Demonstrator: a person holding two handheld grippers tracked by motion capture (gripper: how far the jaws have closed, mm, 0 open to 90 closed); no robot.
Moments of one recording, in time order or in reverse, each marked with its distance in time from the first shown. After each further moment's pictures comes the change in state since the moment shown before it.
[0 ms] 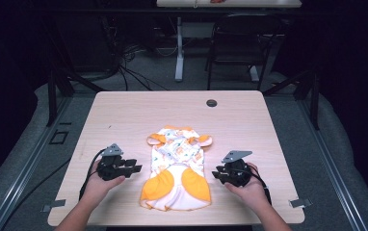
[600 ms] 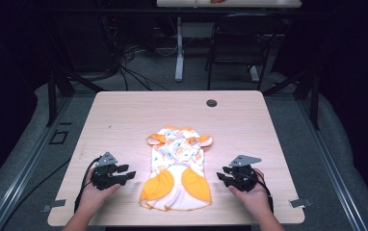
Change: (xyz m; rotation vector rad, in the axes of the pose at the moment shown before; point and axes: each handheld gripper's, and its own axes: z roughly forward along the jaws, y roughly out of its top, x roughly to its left) left arm -0.002 -0.034 -0.010 -0.013 0.099 0.002; right arm -0.003 -0.026 -0.004 -0.090 -0.073 0.085
